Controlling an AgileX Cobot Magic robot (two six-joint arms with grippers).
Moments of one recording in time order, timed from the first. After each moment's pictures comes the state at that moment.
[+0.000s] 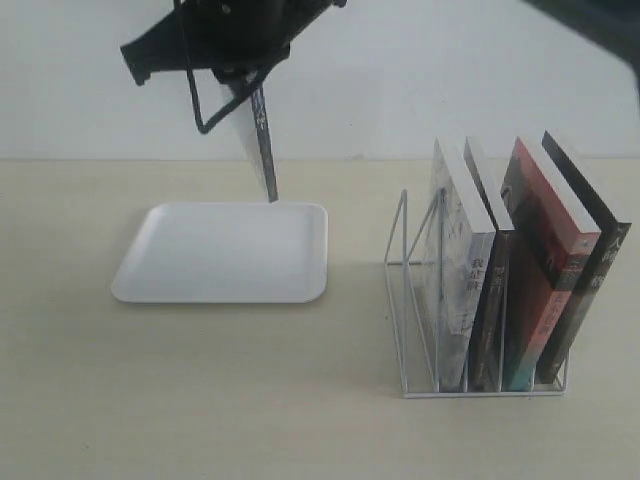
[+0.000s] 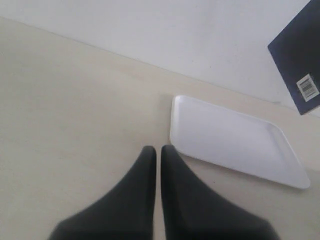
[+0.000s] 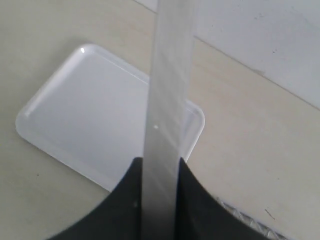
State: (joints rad) left arm -0.04 0.00 0.00 0.16 0.30 -0.48; right arm 0.89 2.11 -2.30 -0.39 1.24 0.31
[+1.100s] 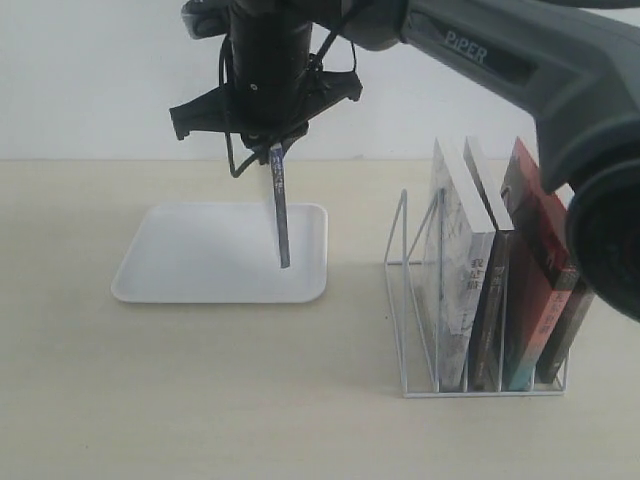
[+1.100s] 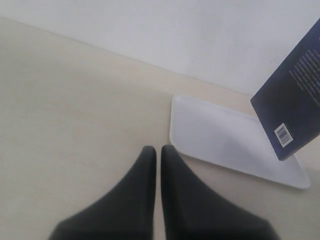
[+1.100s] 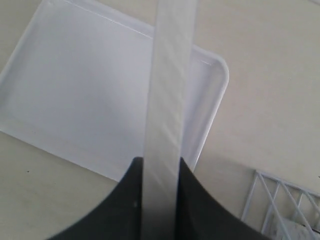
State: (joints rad) left arm -0.04 0.00 0.00 0.16 0.30 -0.48; right arm 0.78 2.25 -2.31 -0.23 1.24 0.38
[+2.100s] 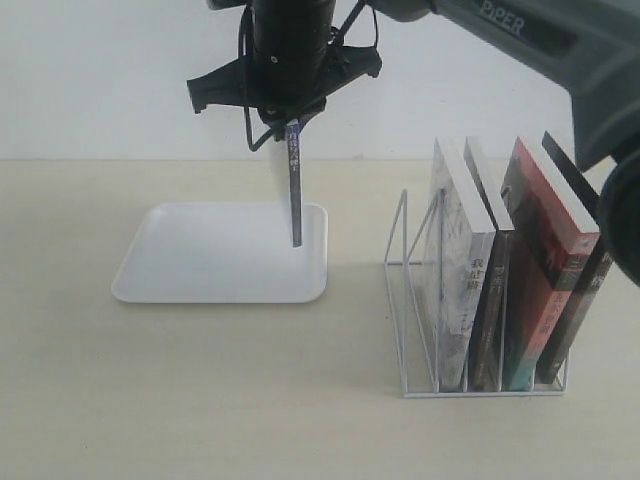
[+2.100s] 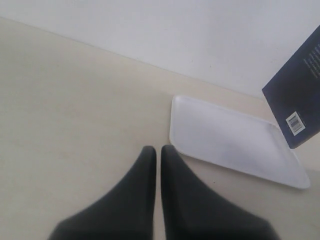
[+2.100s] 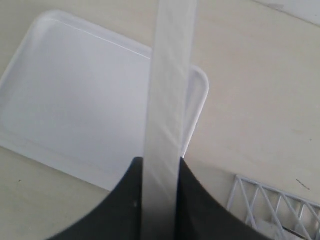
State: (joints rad) left arm -0.04 0.00 0.00 0.16 0.30 -0.48; right arm 0.75 2.22 -2.31 -0.24 1.24 0.37
